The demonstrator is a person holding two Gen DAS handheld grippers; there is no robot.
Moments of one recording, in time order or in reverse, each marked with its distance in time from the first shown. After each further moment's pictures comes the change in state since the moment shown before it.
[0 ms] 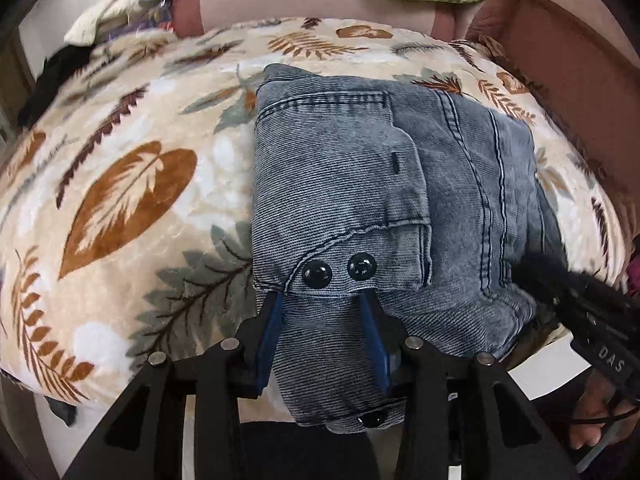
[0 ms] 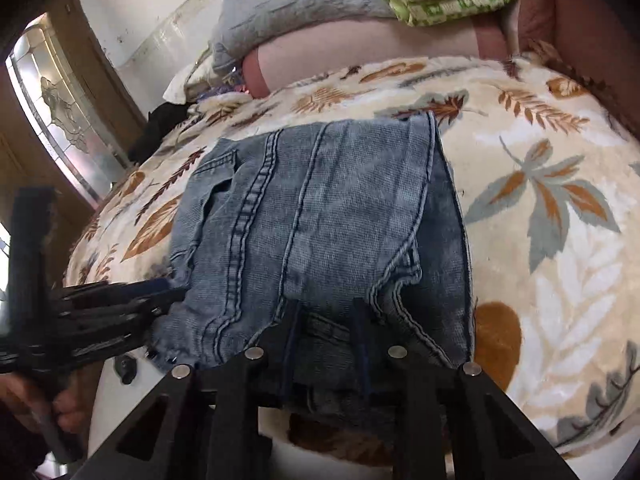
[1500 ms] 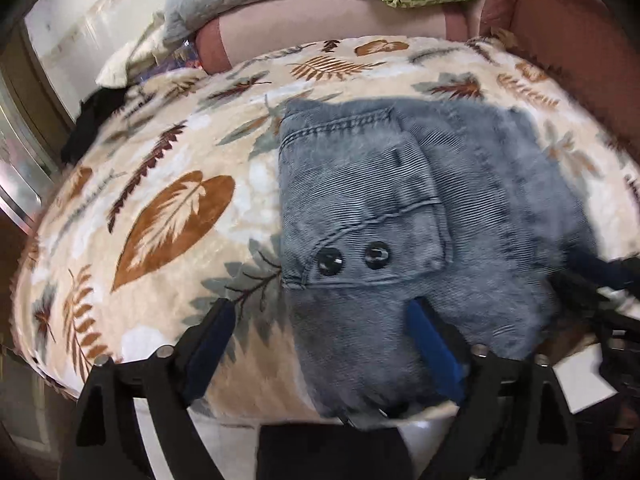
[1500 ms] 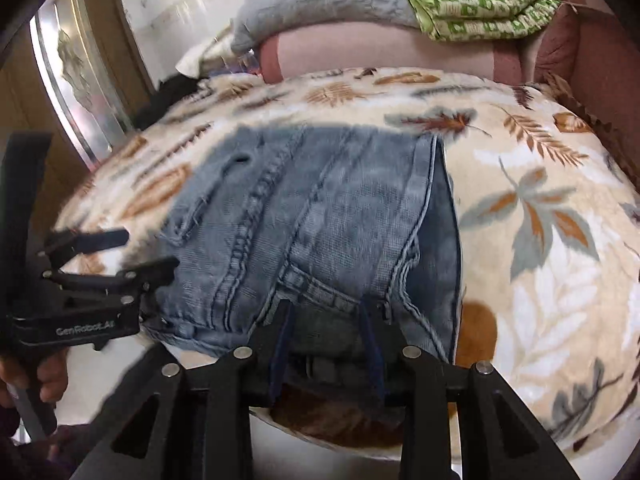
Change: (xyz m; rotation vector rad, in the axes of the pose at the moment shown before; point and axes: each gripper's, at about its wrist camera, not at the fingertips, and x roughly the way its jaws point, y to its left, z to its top) left arm -0.002 -0.022 -0.017 0.095 -0.131 0.268; right arm -0.008 0.017 -0.015 -0.163 -0.002 -0.096
